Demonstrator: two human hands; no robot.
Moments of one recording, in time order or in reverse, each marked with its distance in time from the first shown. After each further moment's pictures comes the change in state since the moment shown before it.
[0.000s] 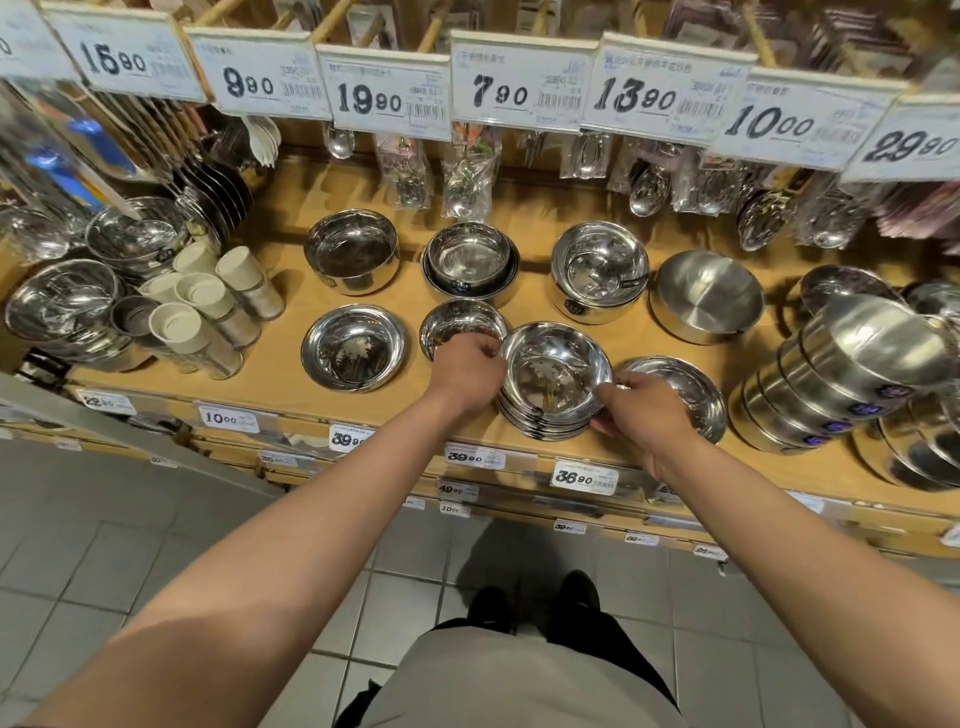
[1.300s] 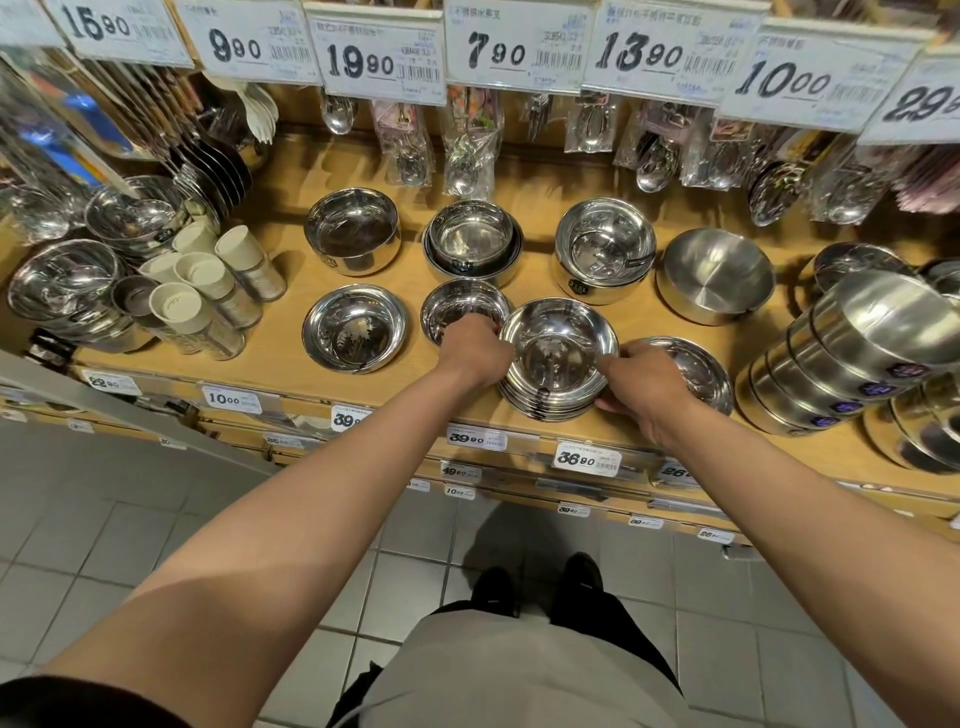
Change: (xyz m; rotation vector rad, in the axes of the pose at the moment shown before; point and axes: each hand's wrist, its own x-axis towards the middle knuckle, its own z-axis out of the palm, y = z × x) left_hand 0.004 0.012 0.004 0.183 -0.084 -0.061; right_hand 0.013 -0.006 0.004 -0.112 -0.030 -0.029
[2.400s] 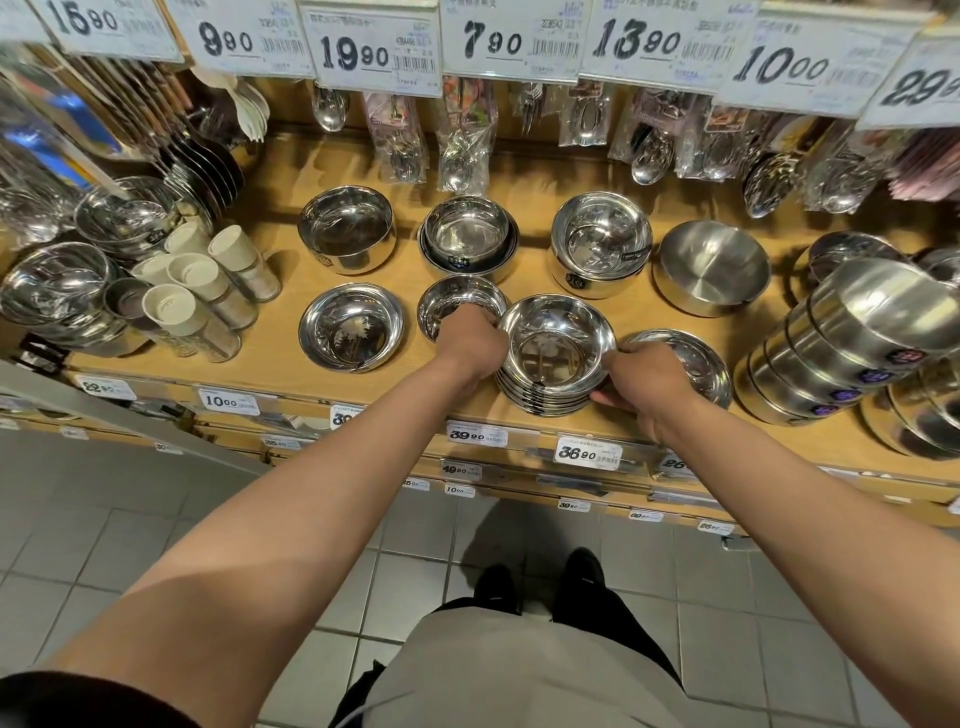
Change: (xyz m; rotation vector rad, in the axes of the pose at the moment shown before) left_hand 0.008 -0.006 0.001 -0.051 0.053 0.033; right_hand 0.005 0.007 0.001 0.127 0.025 0.064
